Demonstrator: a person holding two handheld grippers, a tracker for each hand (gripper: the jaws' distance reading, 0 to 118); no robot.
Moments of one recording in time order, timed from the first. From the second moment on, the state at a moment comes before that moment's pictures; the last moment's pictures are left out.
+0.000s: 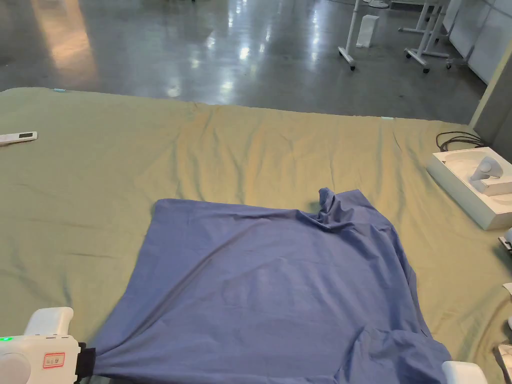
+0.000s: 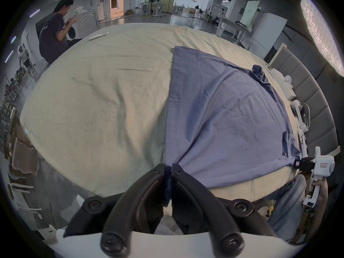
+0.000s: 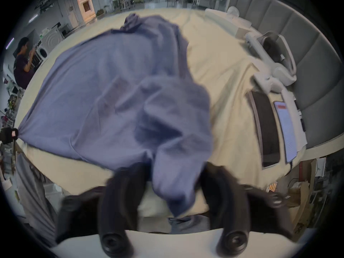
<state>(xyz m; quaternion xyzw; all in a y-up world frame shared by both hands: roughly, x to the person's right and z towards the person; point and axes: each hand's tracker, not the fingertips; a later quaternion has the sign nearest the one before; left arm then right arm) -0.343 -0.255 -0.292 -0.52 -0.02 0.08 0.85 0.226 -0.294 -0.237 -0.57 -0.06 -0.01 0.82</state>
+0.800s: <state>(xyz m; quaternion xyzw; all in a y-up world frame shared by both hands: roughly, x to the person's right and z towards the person) -0.341 -0.245 -0.357 -0.49 -0.01 0.09 0.87 0.221 -0.219 -0.298 -0.47 -0.08 0.00 0.88</state>
